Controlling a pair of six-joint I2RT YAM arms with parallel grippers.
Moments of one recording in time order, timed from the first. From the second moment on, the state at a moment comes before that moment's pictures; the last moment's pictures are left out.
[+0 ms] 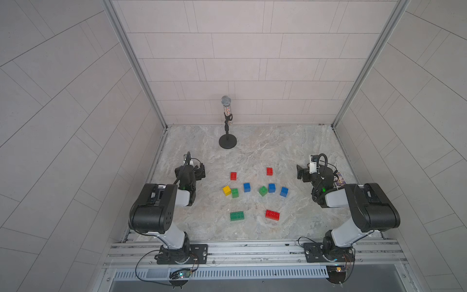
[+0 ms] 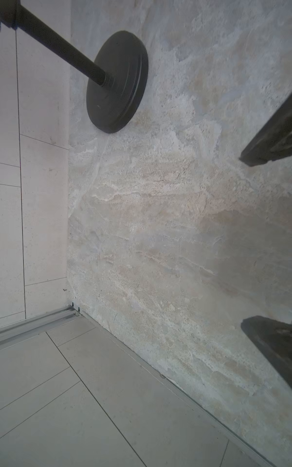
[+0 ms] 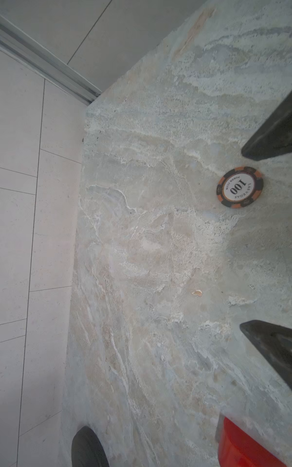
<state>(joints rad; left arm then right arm) -0.04 1.60 0.39 0.81 -0.24 -0.02 -0.03 1.58 0.34 0.90 -0.04 -0.05</state>
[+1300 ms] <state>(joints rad) -0.05 1.19 0.68 0.23 -0.17 -0.16 -0.03 1.04 0.58 0.26 0.03 0.28</state>
